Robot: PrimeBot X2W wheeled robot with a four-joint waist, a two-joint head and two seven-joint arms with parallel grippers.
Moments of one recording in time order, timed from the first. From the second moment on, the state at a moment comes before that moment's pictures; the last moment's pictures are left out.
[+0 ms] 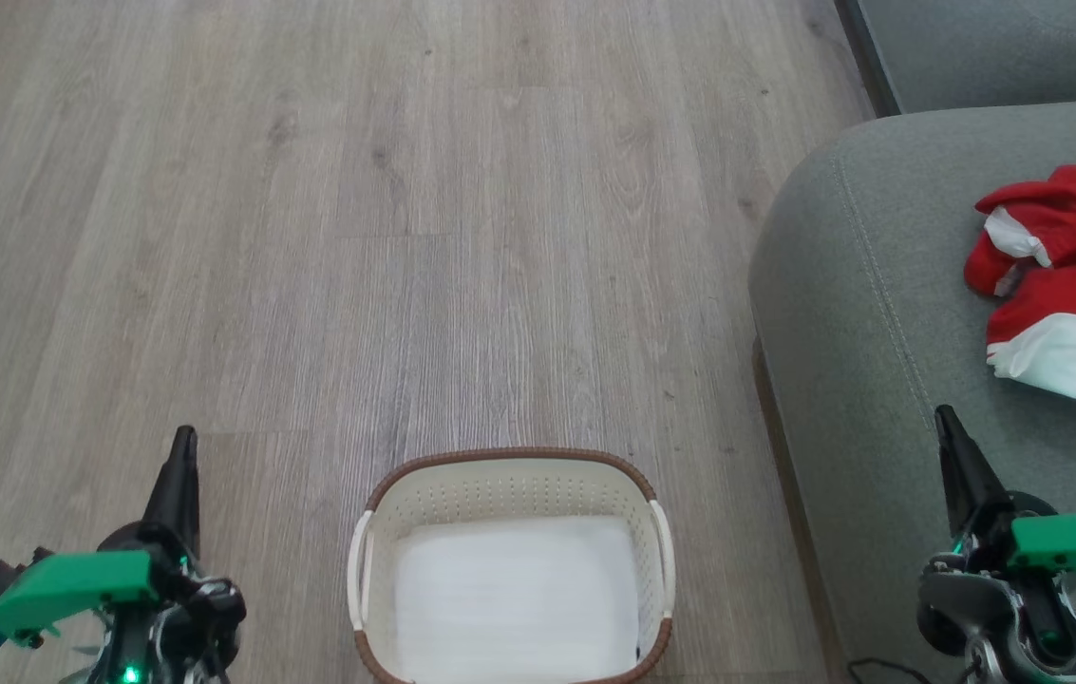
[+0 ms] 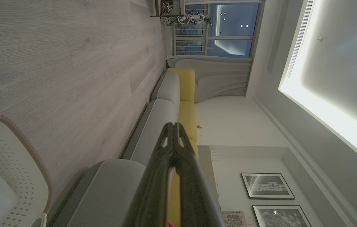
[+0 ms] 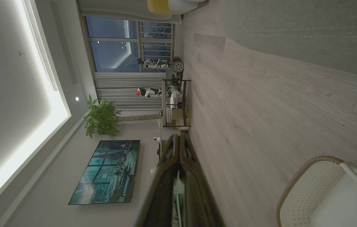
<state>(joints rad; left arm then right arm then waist) -0.06 0.04 0.08 0.28 -1.61 -0.12 0.11 -0.06 -0.06 -0.12 0.28 1.61 0.13 0.10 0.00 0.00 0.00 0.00</state>
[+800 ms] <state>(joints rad) -0.06 0.04 0.08 0.28 -1.61 -0.12 0.11 -0.06 -0.06 -0.13 0.28 1.61 0.13 0.10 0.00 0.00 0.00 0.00</state>
